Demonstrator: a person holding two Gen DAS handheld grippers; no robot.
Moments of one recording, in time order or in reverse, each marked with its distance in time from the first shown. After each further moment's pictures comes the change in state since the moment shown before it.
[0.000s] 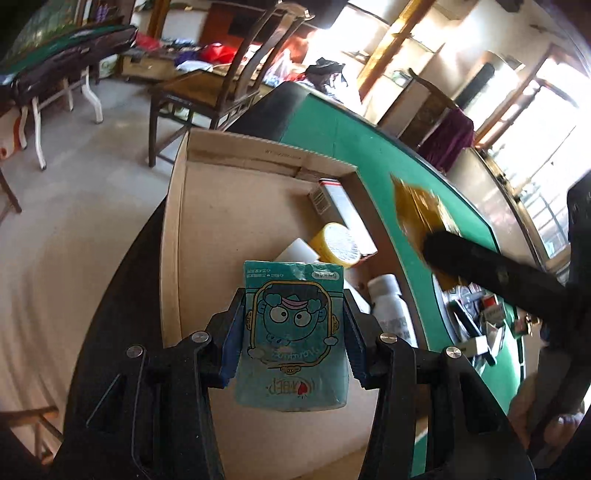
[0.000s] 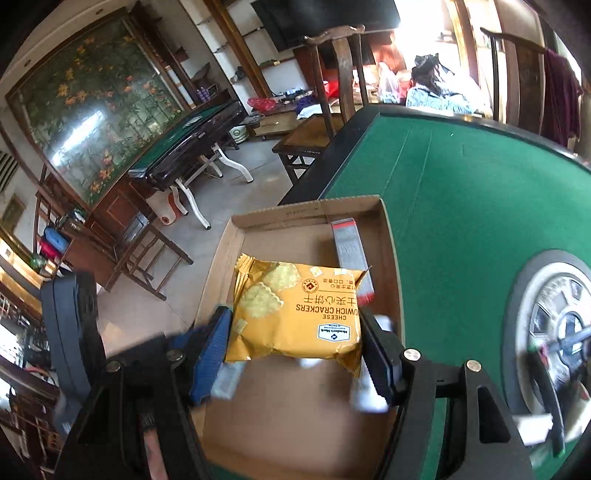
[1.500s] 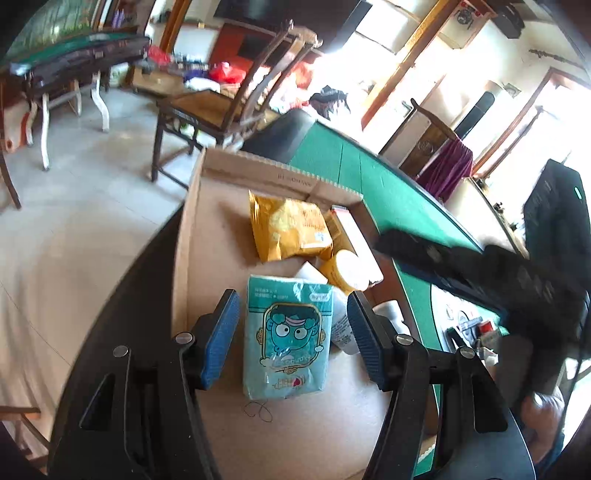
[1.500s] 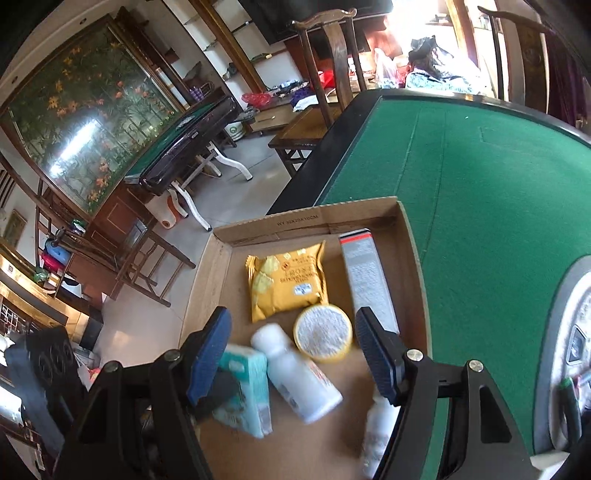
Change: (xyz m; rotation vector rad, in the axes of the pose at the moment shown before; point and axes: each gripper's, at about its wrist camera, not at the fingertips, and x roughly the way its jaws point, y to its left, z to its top) left arm -0.016 0.002 -0.006 -0.025 -0.138 -0.025; right arm 0.021 -0.023 -0.003 0.029 -0.005 0.026
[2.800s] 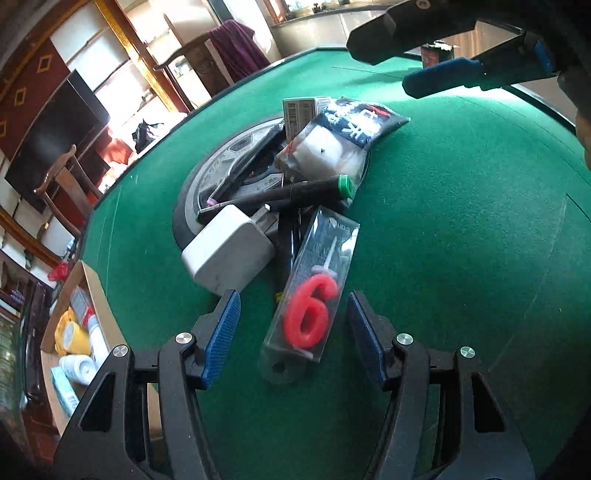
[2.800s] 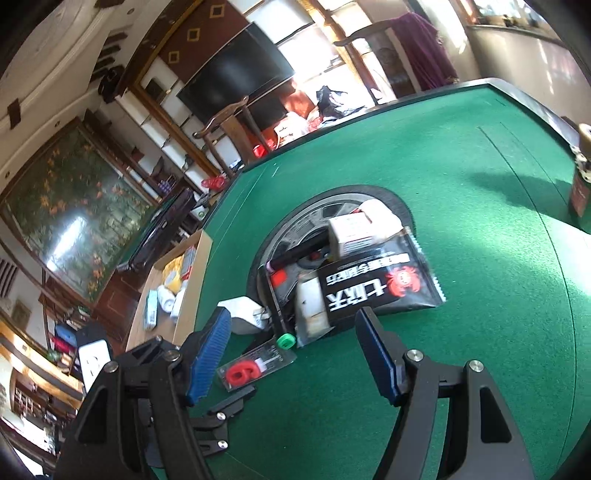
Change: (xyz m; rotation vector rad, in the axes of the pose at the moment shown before) left arm 0.076 -0.289 -0.204 1.108 0.127 0.069; right arm -0.246 -0.254 -0.169 0.293 -0.290 -0.024
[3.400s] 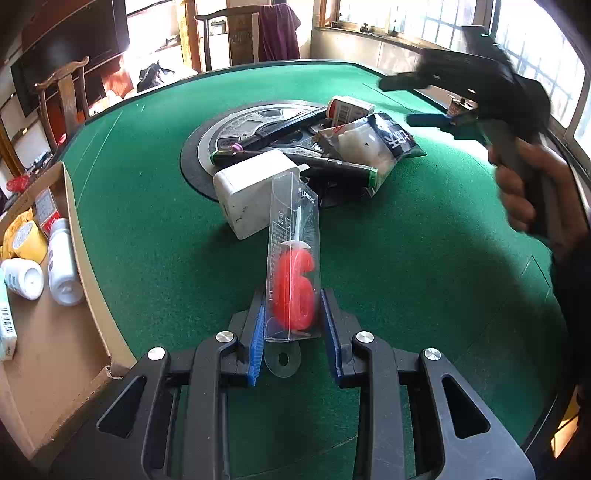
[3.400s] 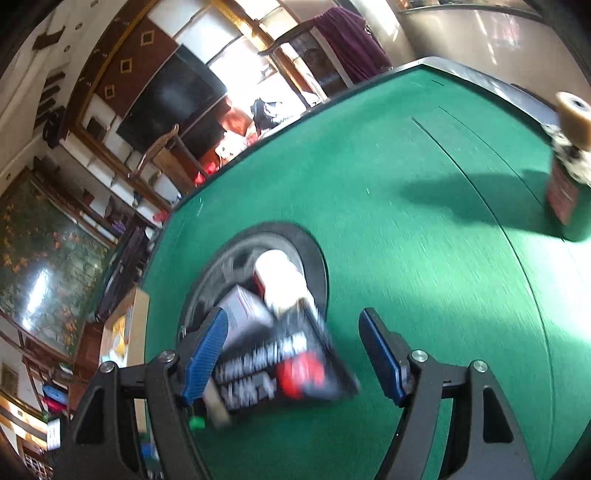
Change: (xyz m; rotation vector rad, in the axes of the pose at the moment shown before) left arm 0.003 0.052 -0.034 -0.337 0.022 -0.228; right arm 0.055 -0.073 0.056 0.192 -0.016 -0.094
